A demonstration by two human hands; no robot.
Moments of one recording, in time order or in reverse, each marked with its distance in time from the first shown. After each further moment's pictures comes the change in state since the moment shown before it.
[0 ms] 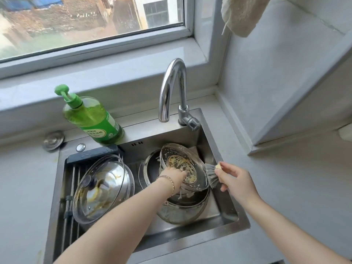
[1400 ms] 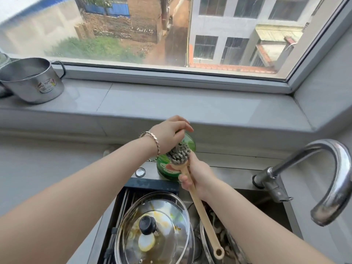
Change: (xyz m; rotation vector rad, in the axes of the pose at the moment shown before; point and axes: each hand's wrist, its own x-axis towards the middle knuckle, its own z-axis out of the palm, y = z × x) left_hand -0.095 -0.327 -0.074 -0.862 0.807 -0.116; right_hand 0.055 -0.193 0.320 0.308 -0.547 0.385
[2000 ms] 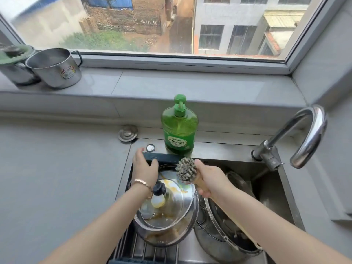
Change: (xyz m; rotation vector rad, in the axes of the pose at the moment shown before) left_hand -0.160 -0.001 0.067 -0.359 0.431 -0.774; right_hand -0.059 0.077 -0.041 -0.486 0.157 -0.118
